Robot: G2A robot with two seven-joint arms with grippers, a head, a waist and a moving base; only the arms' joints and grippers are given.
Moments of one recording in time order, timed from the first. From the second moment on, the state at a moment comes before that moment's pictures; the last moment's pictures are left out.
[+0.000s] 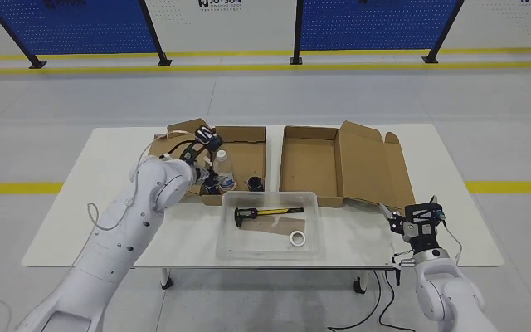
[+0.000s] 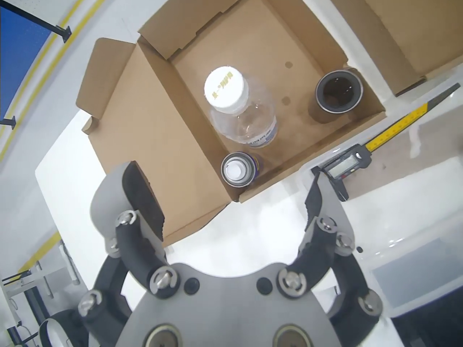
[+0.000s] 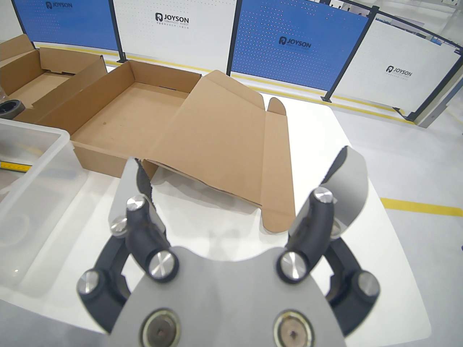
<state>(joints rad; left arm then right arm) 0.87 -1.05 -1.06 -1.56 1.11 -0.16 -1.03 -1.73 -1.15 1.60 -1.80 -1.33 0.00 0.00</state>
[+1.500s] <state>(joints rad) 1.79 -1.00 -1.74 -2.13 1.05 0.09 -0.56 -1.74 -1.15 1.56 -1.89 -1.37 -0.04 0.01</state>
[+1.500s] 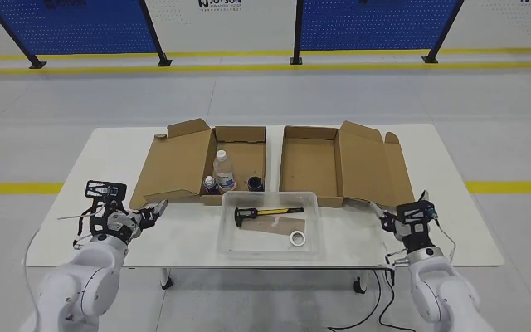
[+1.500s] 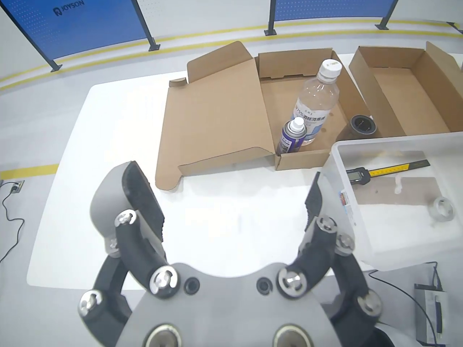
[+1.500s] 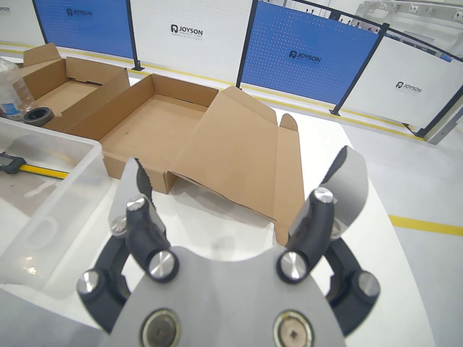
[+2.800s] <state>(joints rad) 1.79 -1.00 -1.74 -2.13 1.05 0.09 -0.56 -1.35 -1.16 1.19 -2.00 -1.60 -0.59 0.59</state>
